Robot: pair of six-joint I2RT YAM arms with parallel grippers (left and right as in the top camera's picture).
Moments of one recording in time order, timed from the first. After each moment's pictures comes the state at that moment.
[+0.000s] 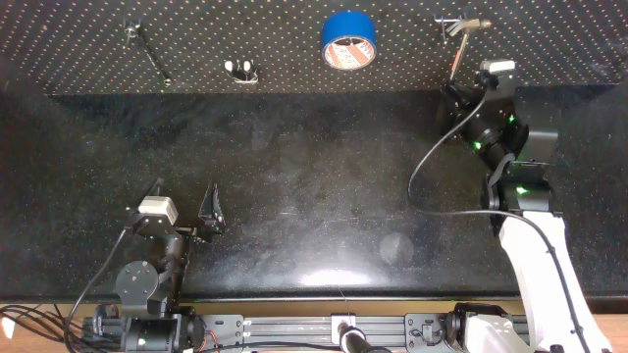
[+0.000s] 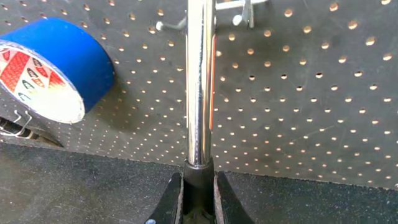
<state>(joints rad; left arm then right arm) 0.01 0.01 0.01 -0.07 0.10 -0.15 -0.09 1.23 0.74 0.11 -0.42 0.10</state>
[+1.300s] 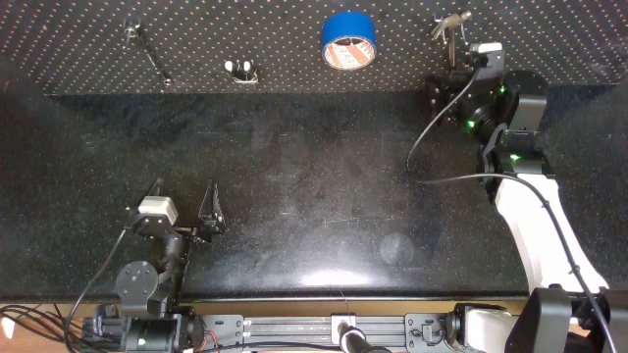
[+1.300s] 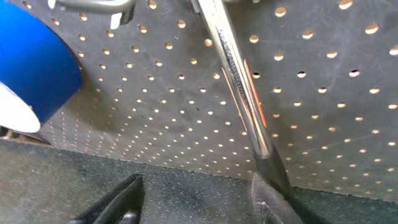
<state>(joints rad) 0.01 0.01 0.01 -0.07 0.10 -0.15 -0.09 1.43 0.85 0.11 -0.45 0.09</state>
